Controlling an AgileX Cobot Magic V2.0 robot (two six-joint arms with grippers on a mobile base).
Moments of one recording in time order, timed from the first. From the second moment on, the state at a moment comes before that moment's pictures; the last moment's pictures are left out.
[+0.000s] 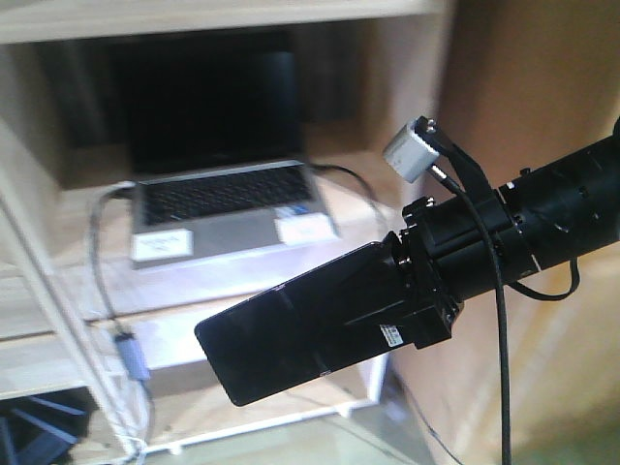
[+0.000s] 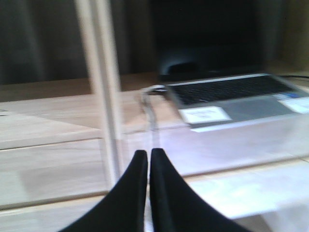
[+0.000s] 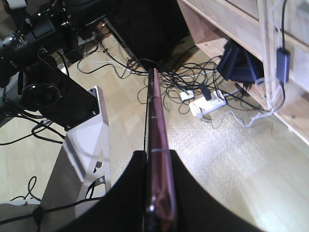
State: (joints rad) left arm 0.06 -0.02 0.03 -0.04 0.20 0.06; right arm 0.32 1.40 -1.12 1.01 1.21 -1.03
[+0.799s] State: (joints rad) left arm 0.06 -0.02 0.03 -0.04 0.20 0.06; right arm 0.32 1.40 -1.12 1.01 1.21 -1.03
